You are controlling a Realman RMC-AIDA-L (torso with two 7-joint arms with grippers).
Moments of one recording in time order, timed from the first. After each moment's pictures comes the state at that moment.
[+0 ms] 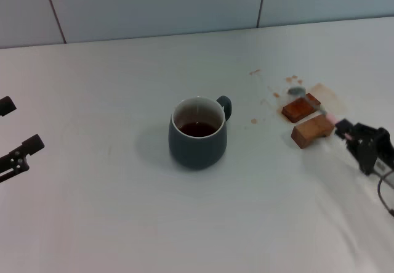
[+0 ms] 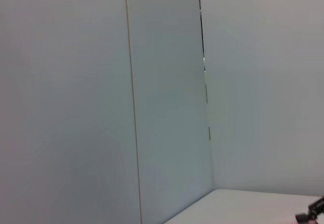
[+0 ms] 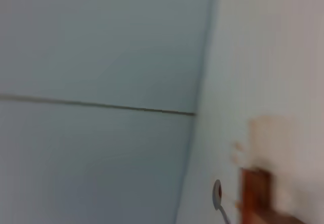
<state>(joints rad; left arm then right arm) -0.39 -1.95 0.17 0.44 2.05 1.88 -0.81 0.32 2.08 0.11 -0.12 -1.99 -1.33 1.82</state>
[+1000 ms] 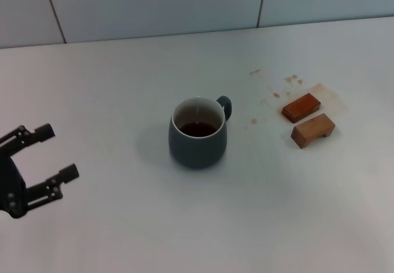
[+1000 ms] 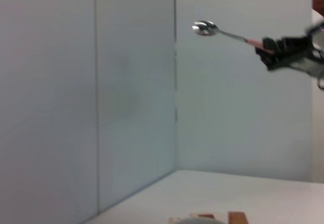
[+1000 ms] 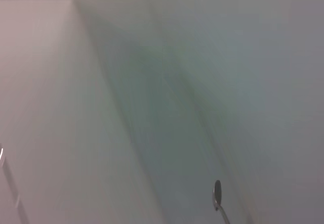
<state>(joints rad) -0.38 -1.99 0.30 0.44 2.06 1.85 -0.82 0.52 2.02 -0.24 -0.98 -1.75 -1.99 1.84</state>
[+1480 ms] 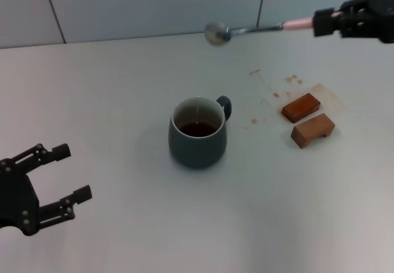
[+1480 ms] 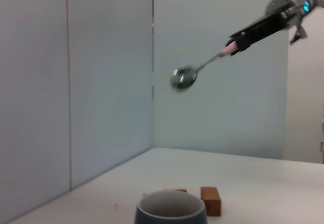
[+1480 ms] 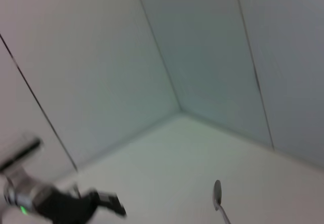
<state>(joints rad) -0.37 -2.00 0.37 0.44 2.08 1.83 -0.82 0.62 1.99 -0.58 -1.40 -1.98 -1.98 2.21</state>
